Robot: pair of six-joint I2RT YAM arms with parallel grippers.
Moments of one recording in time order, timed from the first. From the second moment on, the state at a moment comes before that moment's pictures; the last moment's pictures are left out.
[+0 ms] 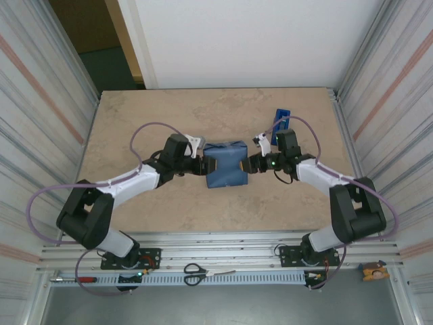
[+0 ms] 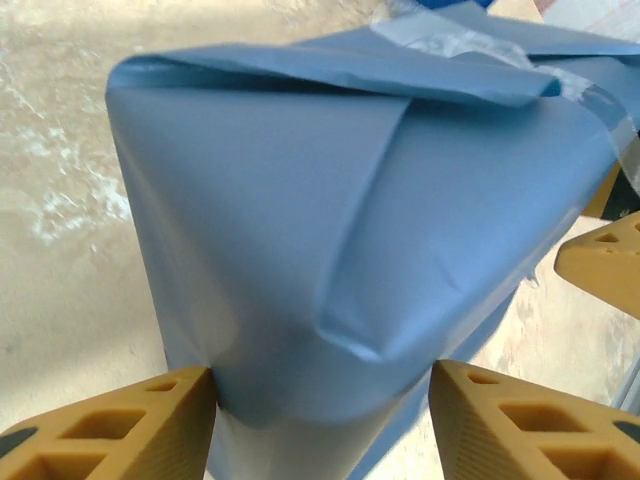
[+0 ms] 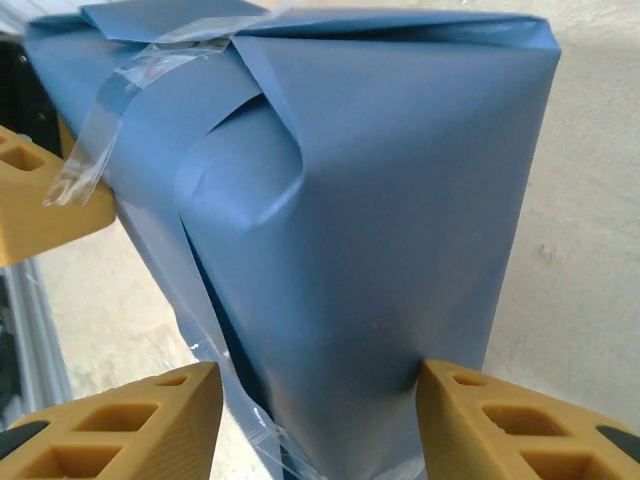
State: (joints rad) left arm -0.56 1.51 0.86 -0.04 0.37 -0.42; right arm 0.30 1.51 0.81 -0.09 -0.72 0.08
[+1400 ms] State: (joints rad) left arm -0.18 1.37 0.58 0.22 -0.23 0.06; right arm -0.07 1.47 0.35 0.64 -0.09 0.09
